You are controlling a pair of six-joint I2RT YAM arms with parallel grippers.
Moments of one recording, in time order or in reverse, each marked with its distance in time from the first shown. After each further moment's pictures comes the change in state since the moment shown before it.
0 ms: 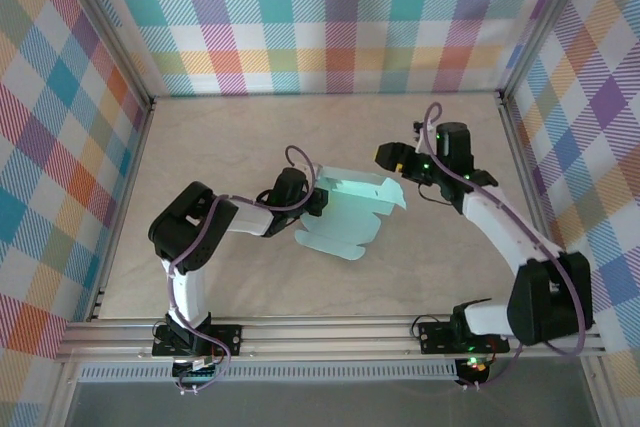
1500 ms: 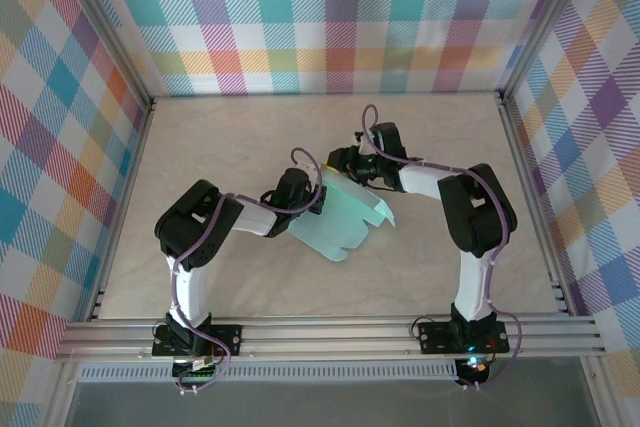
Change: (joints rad) left arm -0.002 0.053 0.013 0.080 -0.151 0.177; right arm 0.188 0.668 0.238 0.352 -0.185 0.377
